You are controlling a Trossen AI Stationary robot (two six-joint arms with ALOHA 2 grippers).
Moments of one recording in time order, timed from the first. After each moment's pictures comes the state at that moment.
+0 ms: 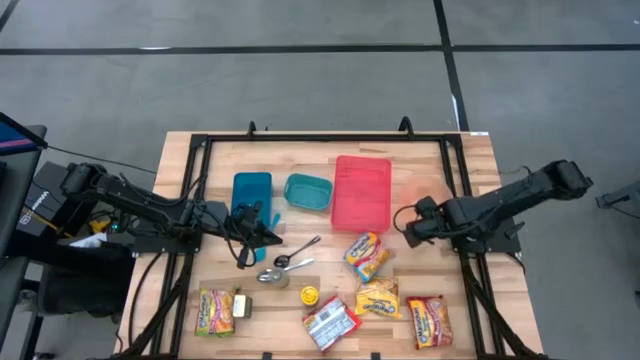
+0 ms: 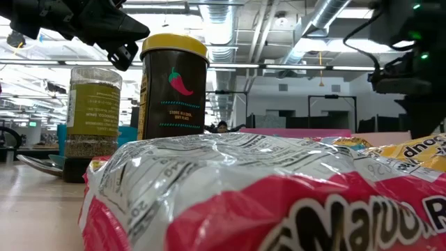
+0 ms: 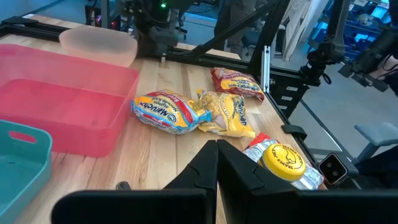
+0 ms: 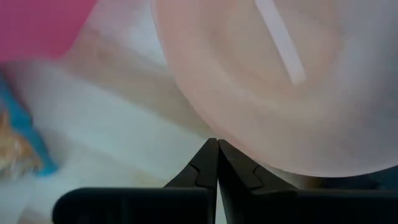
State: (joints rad) left arm -0.24 0.95 0.38 0.34 -0.06 -0.24; right arm 0.24 1.12 0.61 -1.05 0.26 1.34
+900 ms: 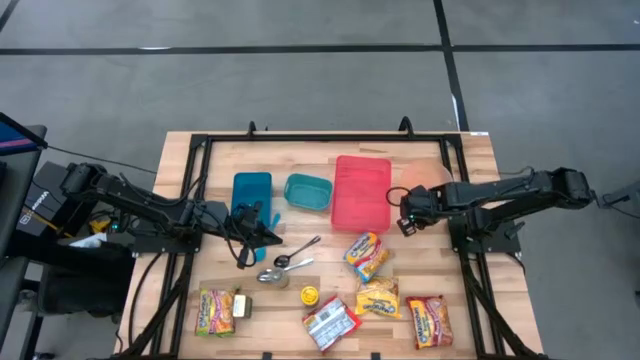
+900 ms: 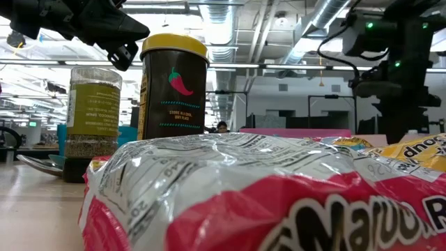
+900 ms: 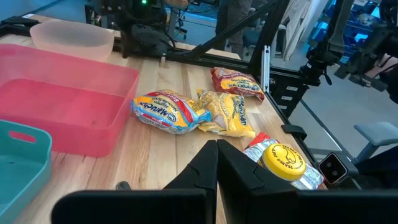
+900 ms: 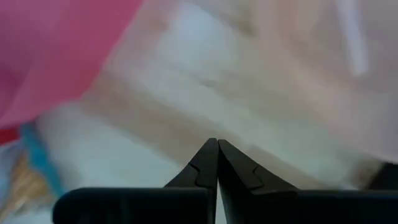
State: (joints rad) left arm -0.24 0.95 0.38 0.34 -0.06 -0.24; right arm 0.00 1.12 0.61 -0.93 0.18 1.01
